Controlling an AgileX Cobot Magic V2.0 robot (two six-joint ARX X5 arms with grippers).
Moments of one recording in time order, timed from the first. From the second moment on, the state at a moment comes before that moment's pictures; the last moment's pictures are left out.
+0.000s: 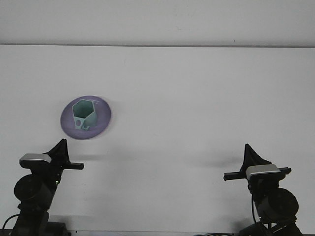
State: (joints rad) left arm -0.05 0.39 0.39 0.00 0.00 -0.09; right arm 0.38 0.29 0.48 -0.27 0.28 0.00
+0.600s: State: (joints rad) left arm -0.05 0.39 0.39 0.04 -0.01 -0.12; right arm 0.38 0.29 0.48 -0.27 0.28 0.00
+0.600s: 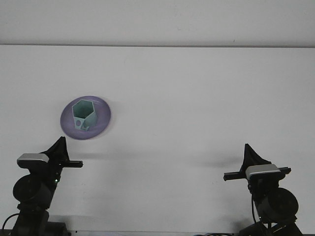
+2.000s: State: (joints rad) left arm -0.04 0.01 0.03 0.15 -0.01 0.00; right arm 0.38 0.29 0.48 -0.27 0.29 0.00
